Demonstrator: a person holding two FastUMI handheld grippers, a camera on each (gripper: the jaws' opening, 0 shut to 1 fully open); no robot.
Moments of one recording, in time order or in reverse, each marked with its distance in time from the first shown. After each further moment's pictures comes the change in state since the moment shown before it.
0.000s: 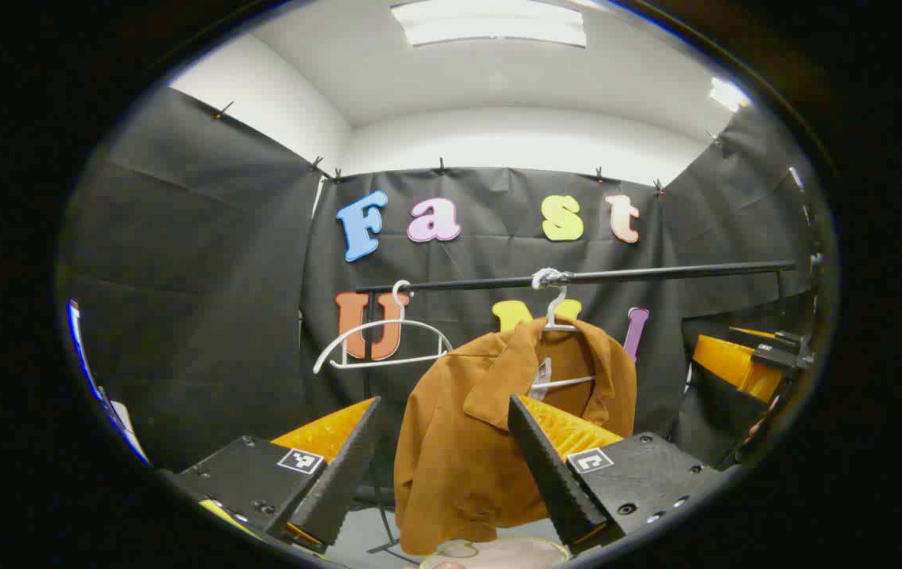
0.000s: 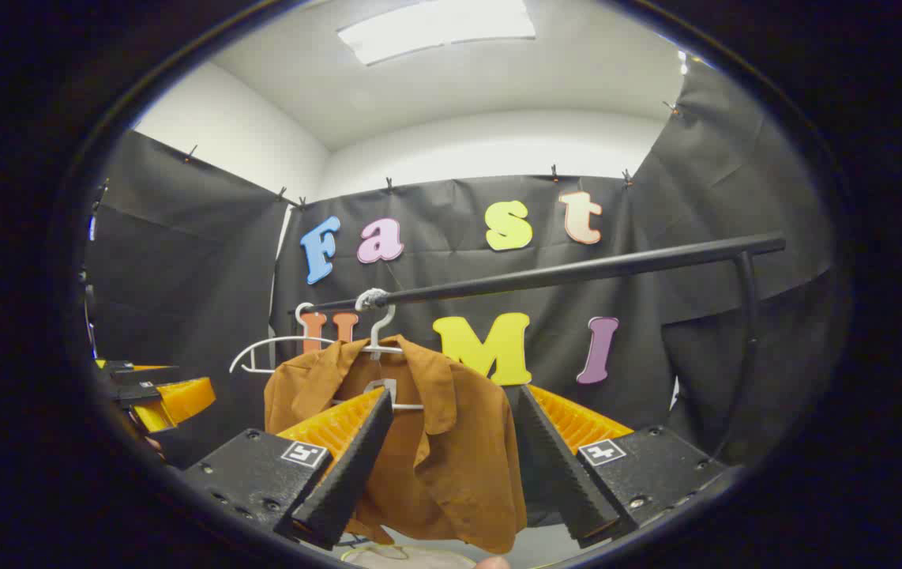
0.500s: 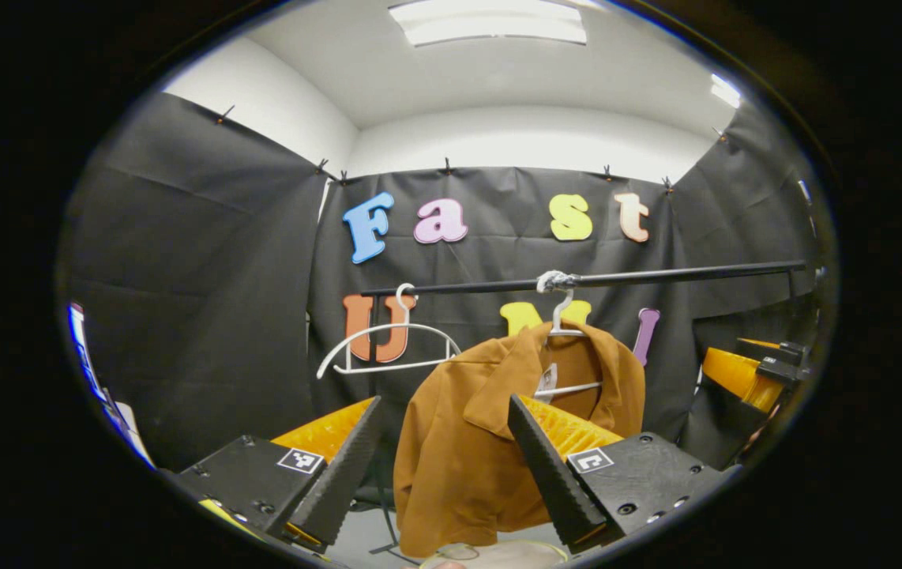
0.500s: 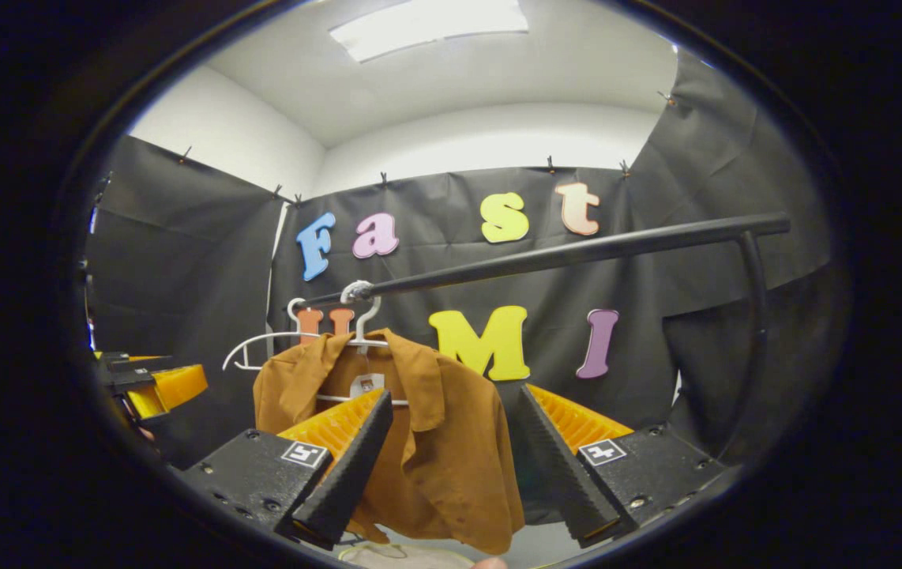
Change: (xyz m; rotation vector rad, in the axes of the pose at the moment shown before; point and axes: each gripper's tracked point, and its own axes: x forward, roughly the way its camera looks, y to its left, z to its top) left arm 0.011 -0.005 0.007 0.023 -0.015 0.023; right arm 0.011 -0.021 -0.007 -0.003 0.019 -0.005
